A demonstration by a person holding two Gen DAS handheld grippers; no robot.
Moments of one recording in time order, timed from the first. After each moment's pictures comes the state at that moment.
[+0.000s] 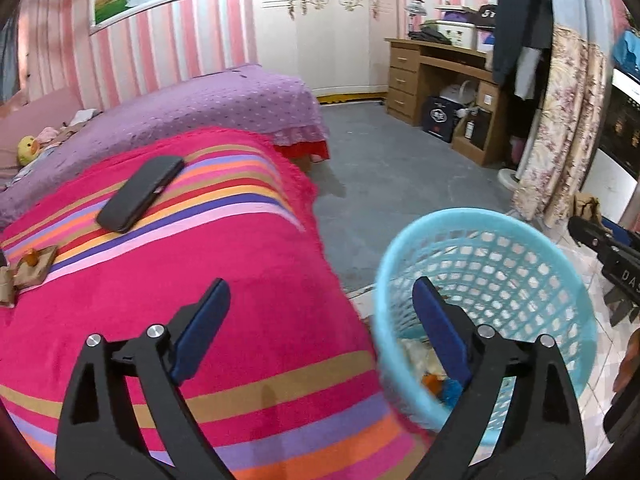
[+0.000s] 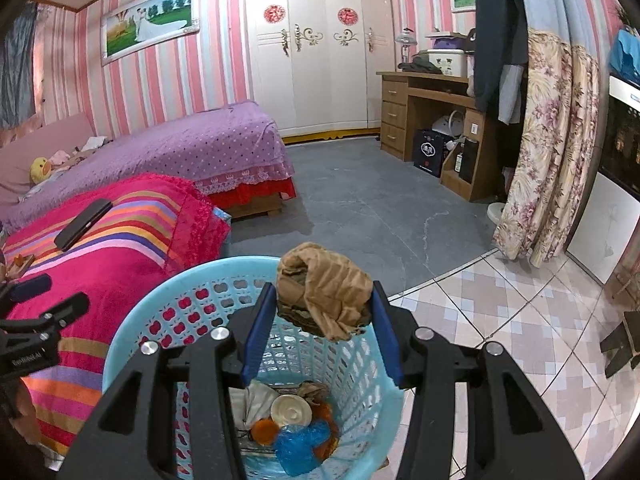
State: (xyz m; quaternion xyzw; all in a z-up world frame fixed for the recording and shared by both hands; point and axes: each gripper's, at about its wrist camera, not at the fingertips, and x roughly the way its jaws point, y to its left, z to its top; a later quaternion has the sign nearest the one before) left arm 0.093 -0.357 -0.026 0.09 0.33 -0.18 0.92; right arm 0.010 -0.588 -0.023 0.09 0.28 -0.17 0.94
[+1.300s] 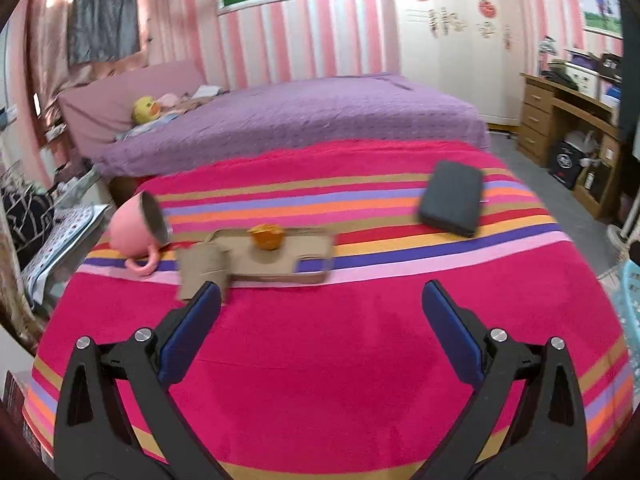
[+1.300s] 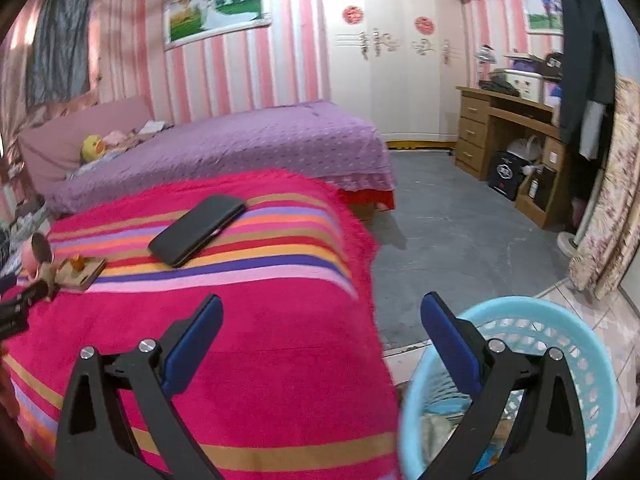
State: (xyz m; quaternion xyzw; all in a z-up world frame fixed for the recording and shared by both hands) left arm 0.160 -0.045 -0.005 0.05 0.31 0.03 0.95; right arm 0.117 -0.370 -0.005 0.06 0.28 -0.07 0.96
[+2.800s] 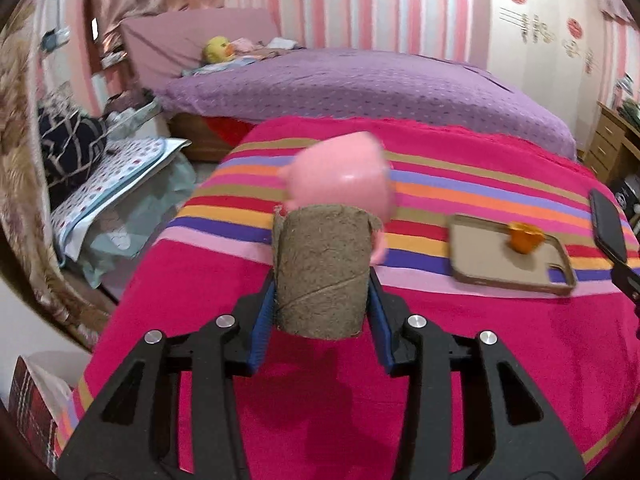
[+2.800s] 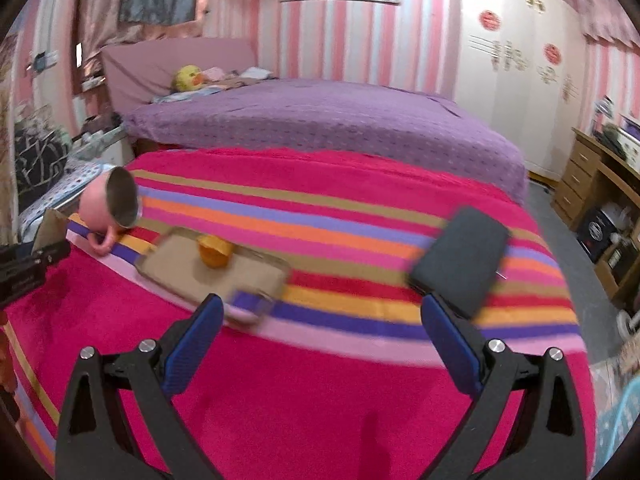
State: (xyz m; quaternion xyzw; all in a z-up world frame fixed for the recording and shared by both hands) left arm 0.204 0.179 -0.031 -0.03 0.36 0.13 0.92; right arm 0.231 -0.099 -0.012 -0.05 0.31 0.10 0.94
